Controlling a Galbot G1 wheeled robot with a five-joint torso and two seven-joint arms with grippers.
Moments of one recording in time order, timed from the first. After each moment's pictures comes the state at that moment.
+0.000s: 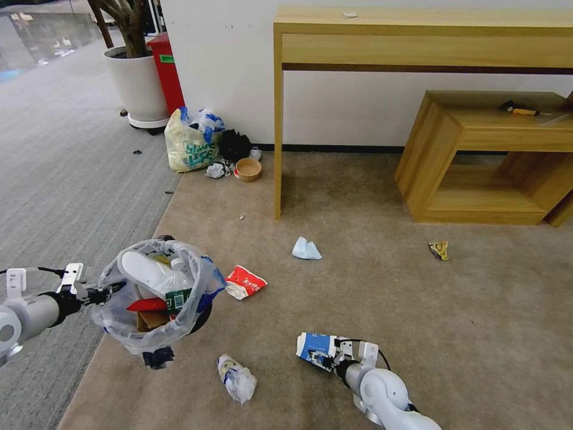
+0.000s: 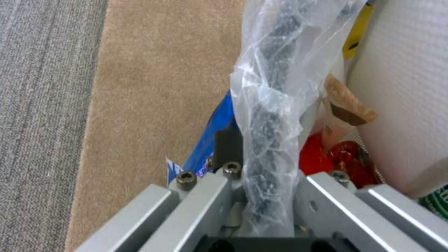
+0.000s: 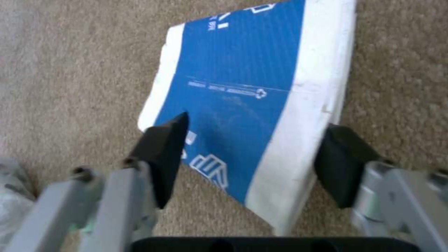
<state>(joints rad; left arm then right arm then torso) 1.44 -0.67 -0.89 -1.77 -0.98 0.74 0.21 -1.23 1.27 0.16 1.48 0.88 -0.52 0.22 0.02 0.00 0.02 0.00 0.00</state>
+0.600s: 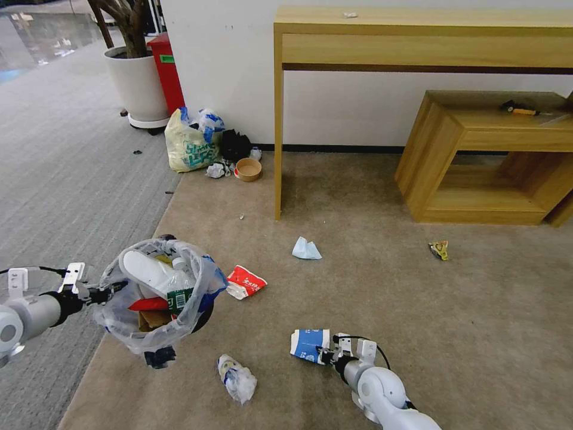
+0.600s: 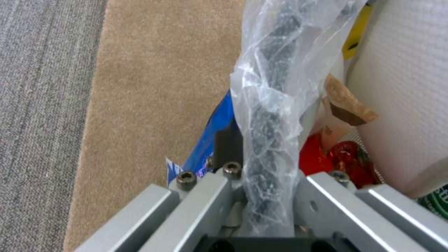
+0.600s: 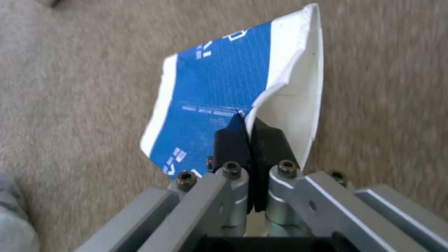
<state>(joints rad) 1.44 -0.67 -0.89 -1.79 -0.98 0.74 0.20 -1.22 1.28 0.17 1.43 0.84 -0.49 0.13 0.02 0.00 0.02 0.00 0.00</state>
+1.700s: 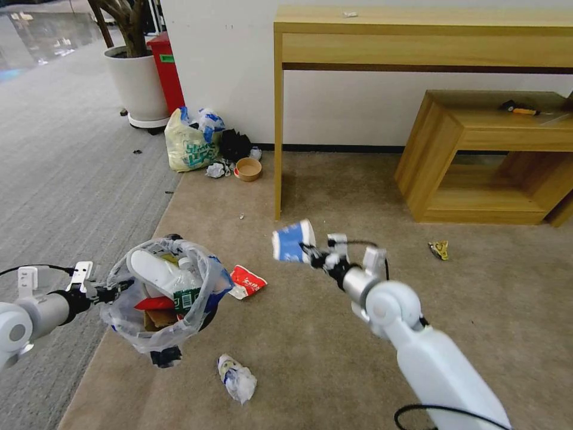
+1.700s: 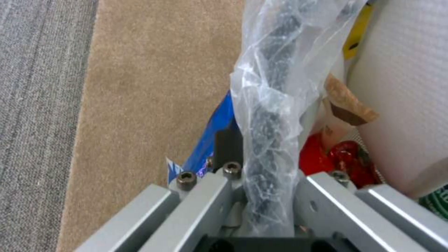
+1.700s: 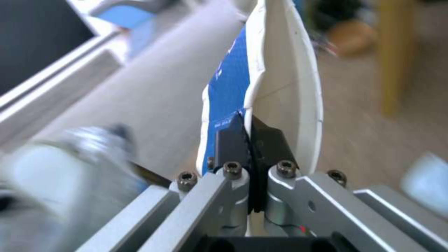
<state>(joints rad) 1.43 -0.69 -0.87 -1.82 -0.98 0.74 0.19 -1.10 1.26 0.19 1.62 0.71 -0.42 0.05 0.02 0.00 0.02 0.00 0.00</state>
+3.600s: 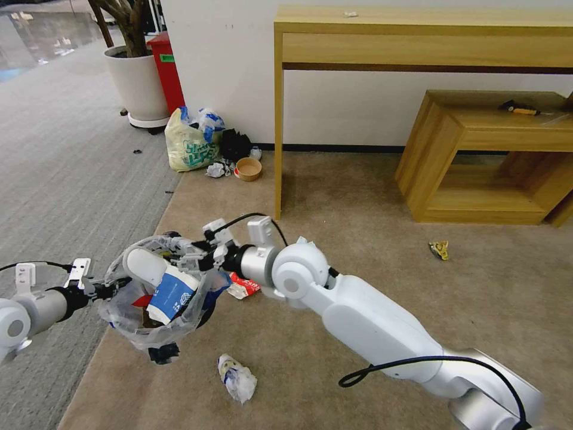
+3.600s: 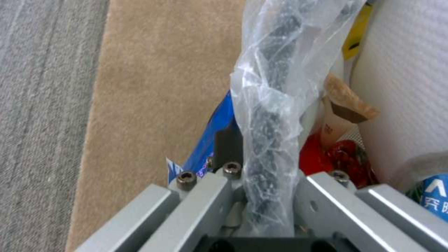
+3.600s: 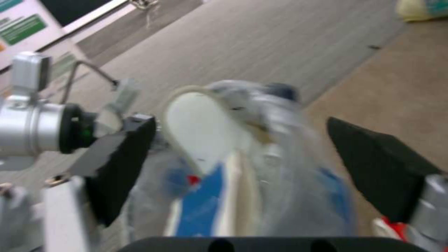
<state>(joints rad) 1.40 -0.67 -0.84 -1.80 -0.98 0.74 0.17 -0.46 1.30 -0.48 1.76 1.13 -0.65 0.07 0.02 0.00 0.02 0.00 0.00</state>
